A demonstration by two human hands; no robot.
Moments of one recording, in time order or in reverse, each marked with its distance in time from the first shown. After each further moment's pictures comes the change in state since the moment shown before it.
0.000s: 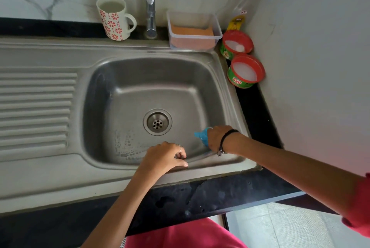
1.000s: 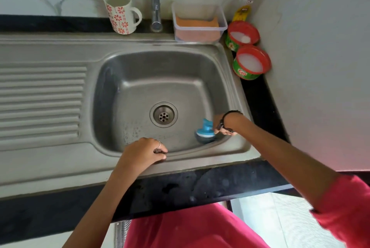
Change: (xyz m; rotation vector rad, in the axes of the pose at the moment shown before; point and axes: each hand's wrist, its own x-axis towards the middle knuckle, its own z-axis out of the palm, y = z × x) left_hand -0.048 -0.035 -0.017 0.018 0.060 -0.144; right_hand -0.007 0.012 -0.015 0.688 -0.101 0.080
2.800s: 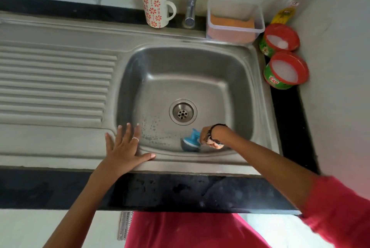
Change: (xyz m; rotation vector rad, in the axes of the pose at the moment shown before) left_hand -0.028 -0.059 0.004 0.081 -0.027 -0.377; right_hand 0.052 -0.042 0.050 -0.180 -0.113 -0.203
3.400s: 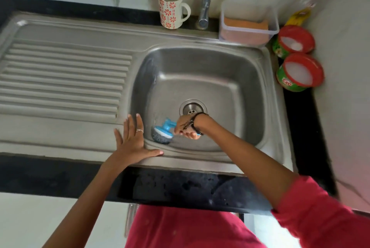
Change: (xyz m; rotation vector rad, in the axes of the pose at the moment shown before) left_hand 0.001 -0.009 -0.003 -0.179 0.062 -0.063; right_hand 0.029 -0.083 0.003 0.164 -0.133 -0.091
